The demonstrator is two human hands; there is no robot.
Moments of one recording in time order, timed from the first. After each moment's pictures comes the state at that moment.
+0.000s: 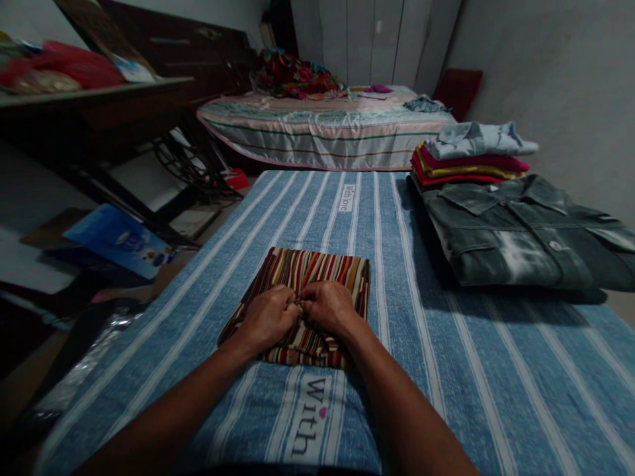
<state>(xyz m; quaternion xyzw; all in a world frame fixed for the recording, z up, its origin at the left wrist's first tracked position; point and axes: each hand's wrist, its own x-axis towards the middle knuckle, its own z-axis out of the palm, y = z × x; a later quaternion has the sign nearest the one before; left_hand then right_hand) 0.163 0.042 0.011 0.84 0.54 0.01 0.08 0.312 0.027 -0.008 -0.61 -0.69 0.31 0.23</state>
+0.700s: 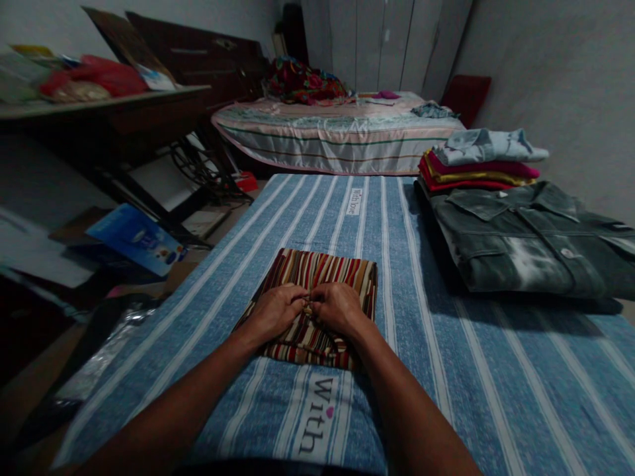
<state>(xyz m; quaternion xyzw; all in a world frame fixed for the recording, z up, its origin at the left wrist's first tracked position) 0.153 0.053 0.010 0.84 0.50 0.06 0.19 0.312 0.027 -0.010 -0.61 -0.69 0.31 0.24</state>
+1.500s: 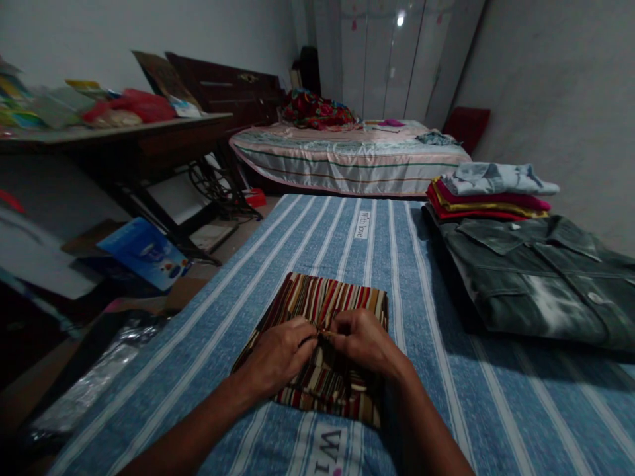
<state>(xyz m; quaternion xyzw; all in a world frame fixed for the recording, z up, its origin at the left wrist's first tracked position) 0.148 0.035 0.029 0.88 0.45 0.02 0.16 0.336 0.021 0.003 -0.52 -0.65 0.47 0.30</state>
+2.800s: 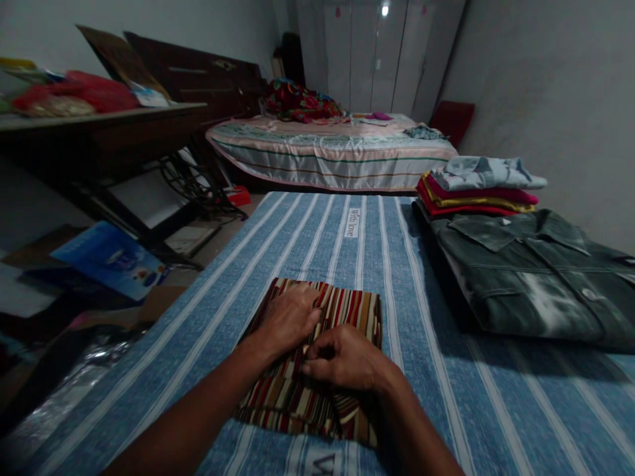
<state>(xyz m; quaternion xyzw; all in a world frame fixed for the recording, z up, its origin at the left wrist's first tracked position) 0.191 0.096 0.037 0.88 0.46 0.00 0.06 0.330 0.021 0.002 -0.42 -0.65 0.57 0.28</state>
